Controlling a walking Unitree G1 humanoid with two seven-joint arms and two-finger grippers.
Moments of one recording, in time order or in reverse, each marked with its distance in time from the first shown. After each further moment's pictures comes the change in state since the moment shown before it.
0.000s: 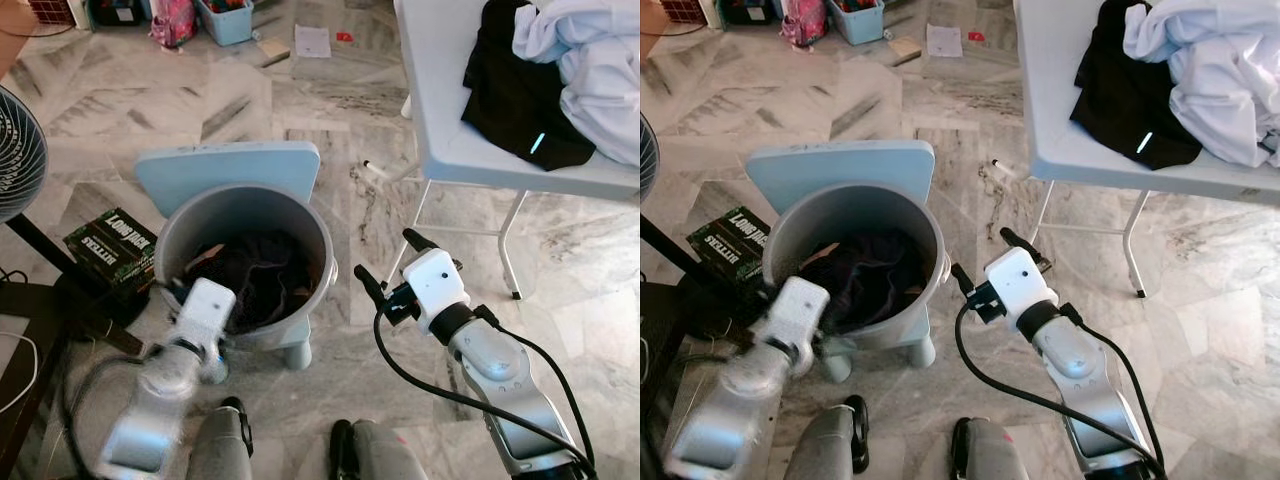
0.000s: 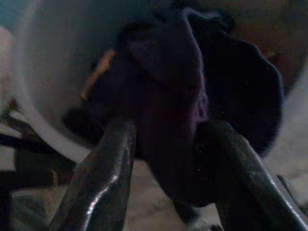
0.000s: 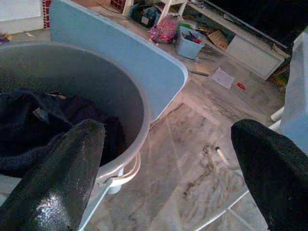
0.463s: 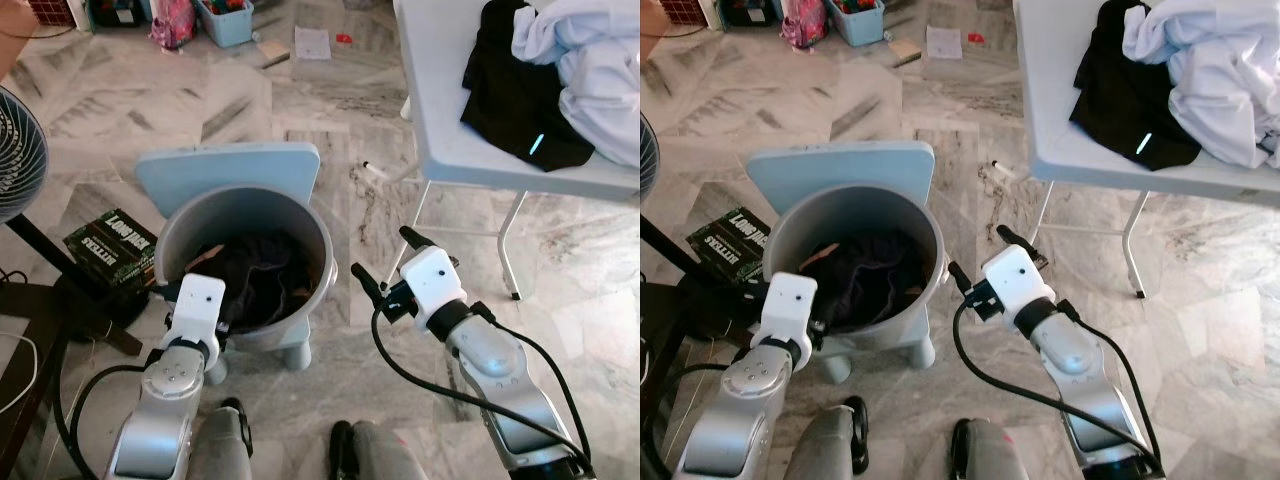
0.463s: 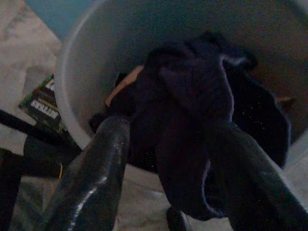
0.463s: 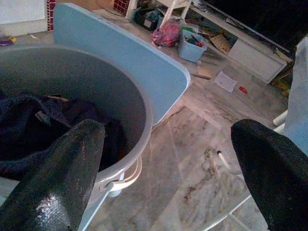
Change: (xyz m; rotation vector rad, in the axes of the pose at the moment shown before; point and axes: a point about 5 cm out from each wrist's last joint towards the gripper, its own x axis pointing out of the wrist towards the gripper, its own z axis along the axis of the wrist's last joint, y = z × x) left arm -0.011 0.005 0.023 -0.112 -0.083 0.131; right arm 0.004 0.001 -0.001 -0.003 -0.007 0.016
